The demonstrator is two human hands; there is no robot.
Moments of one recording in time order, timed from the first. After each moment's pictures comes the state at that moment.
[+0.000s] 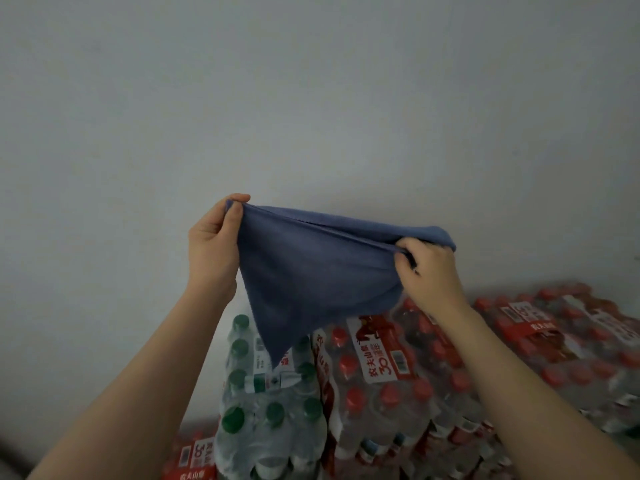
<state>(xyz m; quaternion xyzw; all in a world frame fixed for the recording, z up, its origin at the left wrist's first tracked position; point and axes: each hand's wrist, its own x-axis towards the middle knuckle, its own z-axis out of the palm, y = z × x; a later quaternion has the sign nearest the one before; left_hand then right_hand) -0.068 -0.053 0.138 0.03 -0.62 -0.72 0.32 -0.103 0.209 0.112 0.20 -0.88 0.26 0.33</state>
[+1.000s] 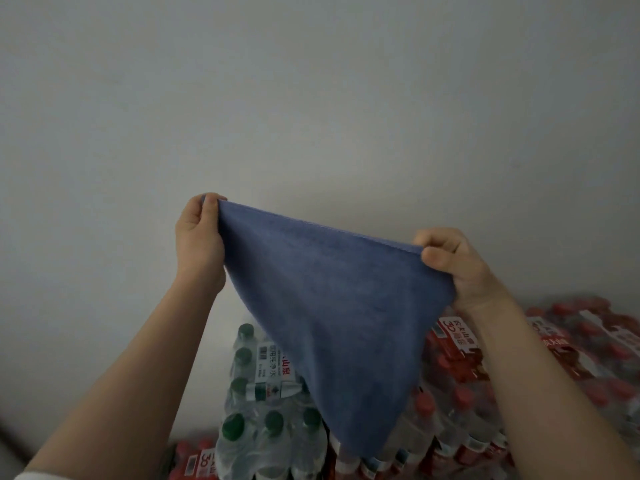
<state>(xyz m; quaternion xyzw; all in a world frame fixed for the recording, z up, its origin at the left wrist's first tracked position) -0.074 -0.065 0.158 0.10 -0.63 -0.67 0.37 -0.083 0.228 0.164 0.34 -0.60 0.72 -0.05</state>
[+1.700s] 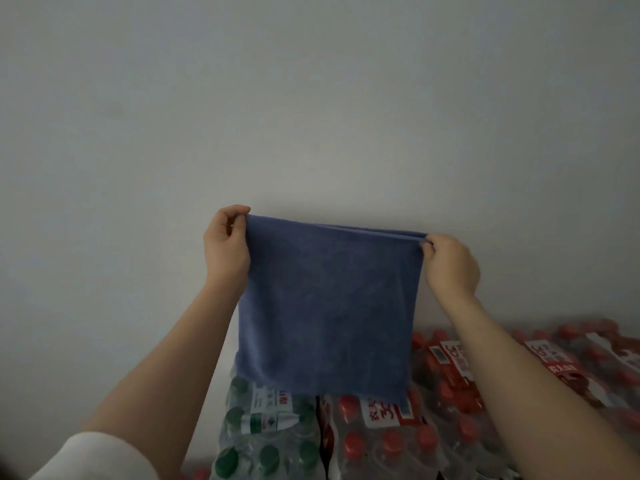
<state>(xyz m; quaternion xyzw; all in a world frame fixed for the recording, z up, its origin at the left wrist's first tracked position) -0.120 -0.052 0.161 0.06 -0.67 -0.62 0.40 -0.173 0.238 0.139 -0.02 -0.90 0.24 0.35</state>
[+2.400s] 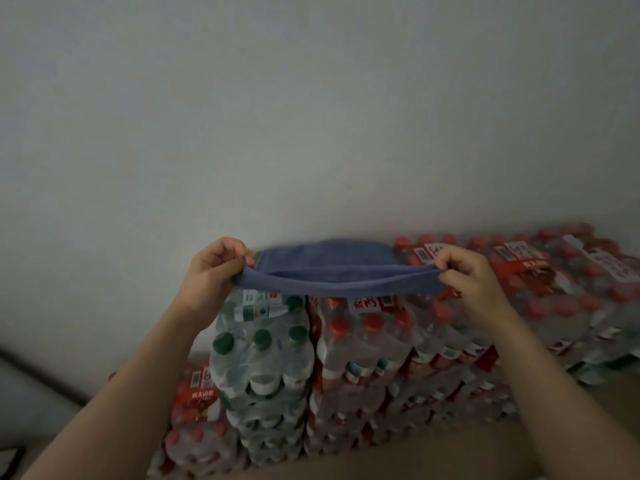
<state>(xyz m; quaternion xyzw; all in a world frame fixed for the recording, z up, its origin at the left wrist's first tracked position) -0.017 -0.055 0.027 -0.02 -0.64 -0.77 0.07 -0.056 0.302 0.036 0.16 -0.81 0.56 0.06</state>
